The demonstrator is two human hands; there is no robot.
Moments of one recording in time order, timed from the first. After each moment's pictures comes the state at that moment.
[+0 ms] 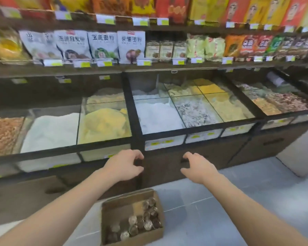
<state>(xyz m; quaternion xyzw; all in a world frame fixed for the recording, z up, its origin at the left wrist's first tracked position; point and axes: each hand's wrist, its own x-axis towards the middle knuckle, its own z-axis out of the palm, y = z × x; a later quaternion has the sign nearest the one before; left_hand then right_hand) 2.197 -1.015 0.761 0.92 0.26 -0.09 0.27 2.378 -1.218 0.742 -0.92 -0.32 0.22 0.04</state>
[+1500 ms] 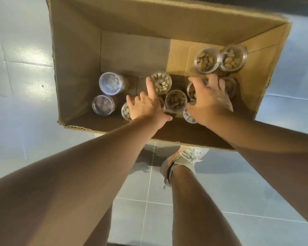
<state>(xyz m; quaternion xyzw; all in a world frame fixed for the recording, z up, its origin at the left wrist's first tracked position) 2.203 -1.032 -0.155 0.68 0.56 -0.36 0.32 2.355 -1.089 -0.133 -0.80 -0.45 0.38 -0.11</state>
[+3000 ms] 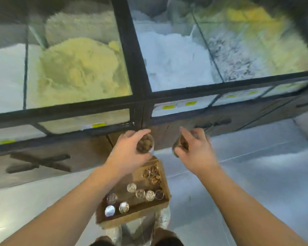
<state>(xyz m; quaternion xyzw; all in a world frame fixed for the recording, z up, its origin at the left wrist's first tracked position) 2.286 -0.907 0.469 0.87 0.28 -0.04 0.40 2.433 -1.084 0.495 -0.93 -0.29 0.19 0.09</state>
